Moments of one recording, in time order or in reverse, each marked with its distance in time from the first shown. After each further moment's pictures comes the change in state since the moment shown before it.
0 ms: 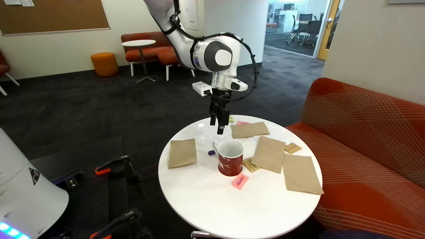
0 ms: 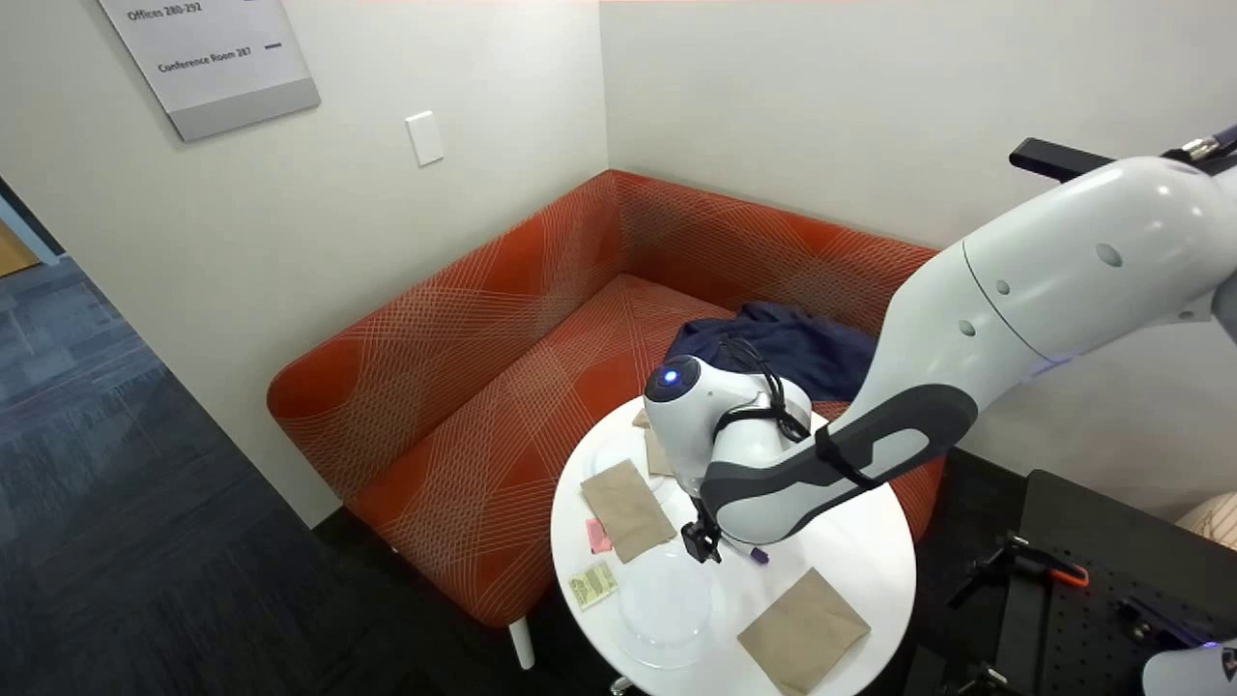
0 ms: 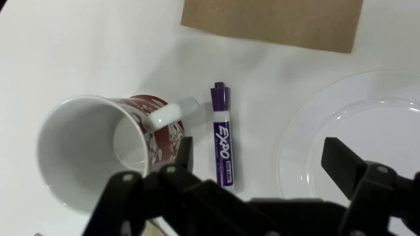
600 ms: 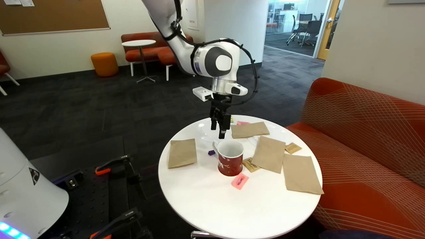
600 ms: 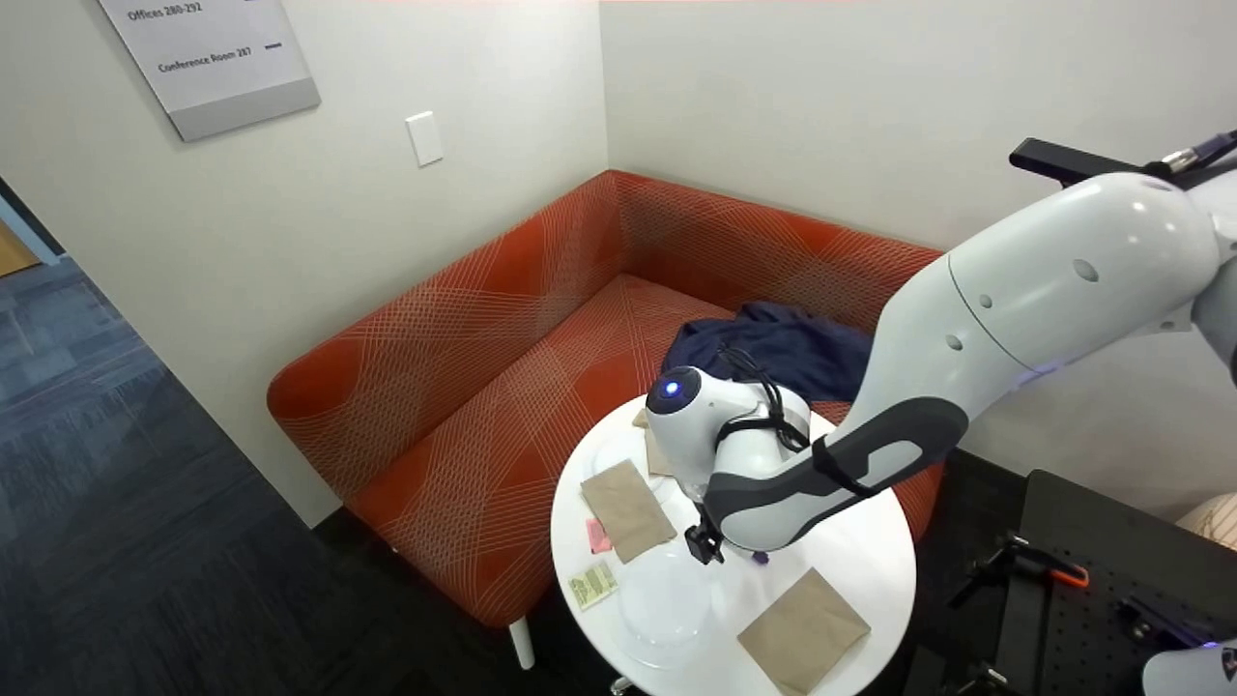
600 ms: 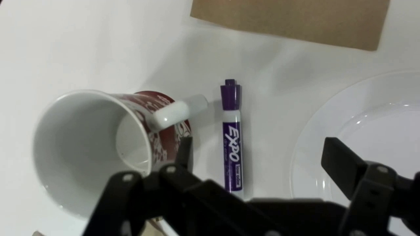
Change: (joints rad) arm 0.008 0.030 -0.016 0.000 -0.034 0.027 -0.001
